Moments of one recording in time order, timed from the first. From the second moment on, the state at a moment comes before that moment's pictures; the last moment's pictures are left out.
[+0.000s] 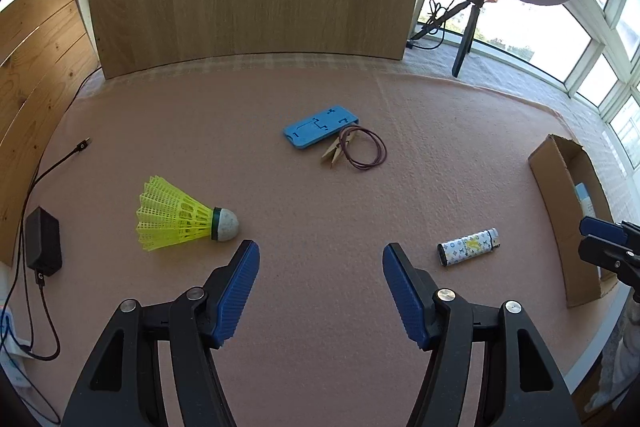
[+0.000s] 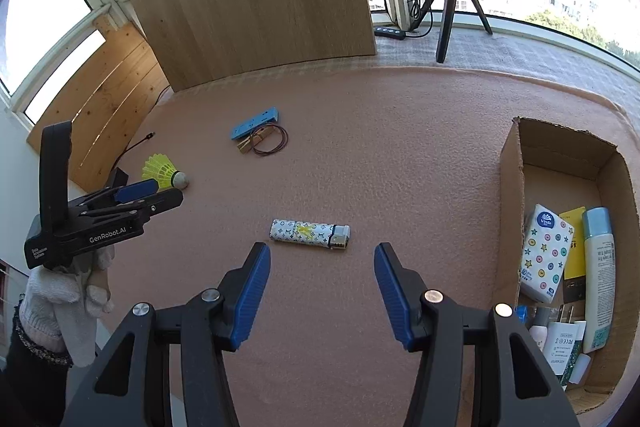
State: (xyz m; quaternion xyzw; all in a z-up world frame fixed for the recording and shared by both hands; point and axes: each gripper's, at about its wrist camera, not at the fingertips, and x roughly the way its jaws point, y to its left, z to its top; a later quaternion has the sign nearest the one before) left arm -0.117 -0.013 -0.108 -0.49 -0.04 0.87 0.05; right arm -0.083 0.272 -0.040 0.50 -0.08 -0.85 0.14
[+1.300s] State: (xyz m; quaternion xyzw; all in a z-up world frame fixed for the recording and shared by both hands) left arm -0.139 -0.129 -0.151 -0.51 -0.02 0.86 0.07; right arm -0.219 0.040 -0.132 0.59 -0.11 -0.75 0.27
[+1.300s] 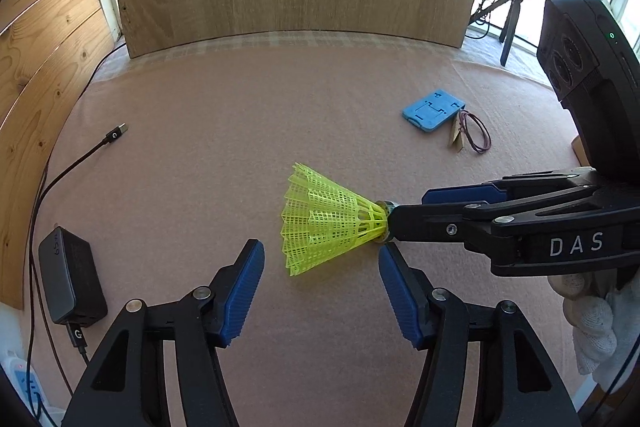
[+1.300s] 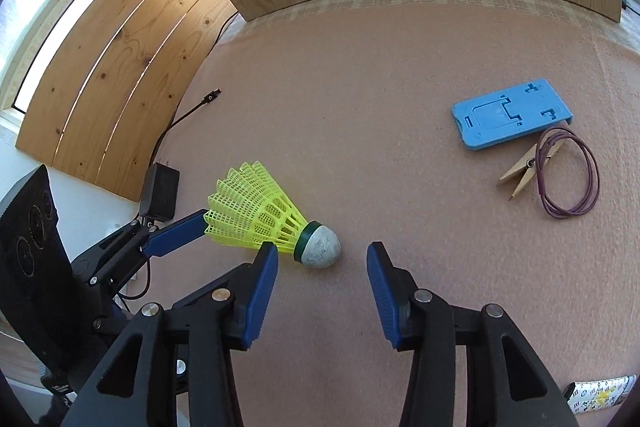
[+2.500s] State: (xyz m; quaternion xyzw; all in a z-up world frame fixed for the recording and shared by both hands) left arm -0.112 -0.062 -0.118 -0.48 -0.02 0.87 0.11; right arm -0.184 0.103 -0.098 0.56 -0.12 -0.77 0.27
